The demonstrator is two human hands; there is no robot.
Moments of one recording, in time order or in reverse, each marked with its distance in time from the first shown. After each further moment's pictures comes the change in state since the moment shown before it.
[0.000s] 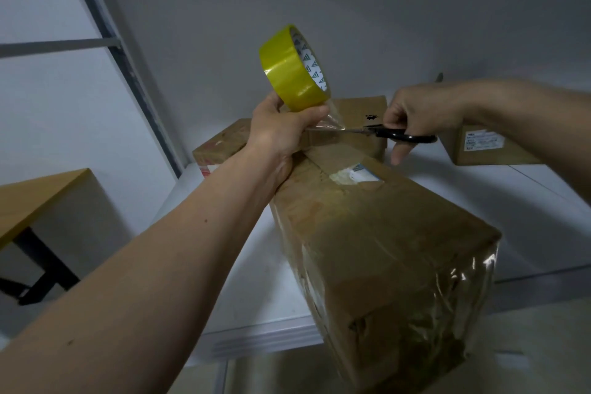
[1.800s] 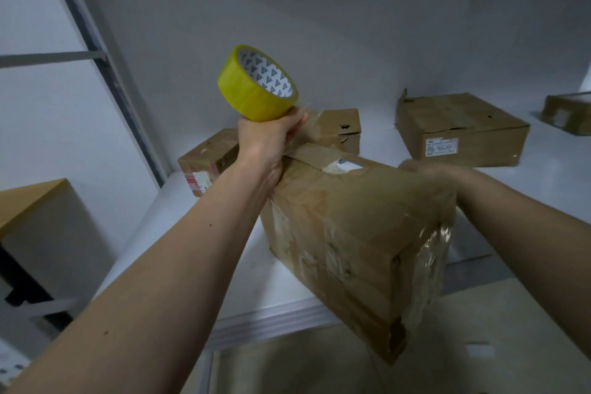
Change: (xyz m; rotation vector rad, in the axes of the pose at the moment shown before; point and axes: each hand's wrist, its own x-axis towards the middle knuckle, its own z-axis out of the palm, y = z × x) left_hand -0.002 -0.008 0.005 -0.269 0.028 0.088; right_hand -0.027 0.035 0.084 0.317 0.001 0.401
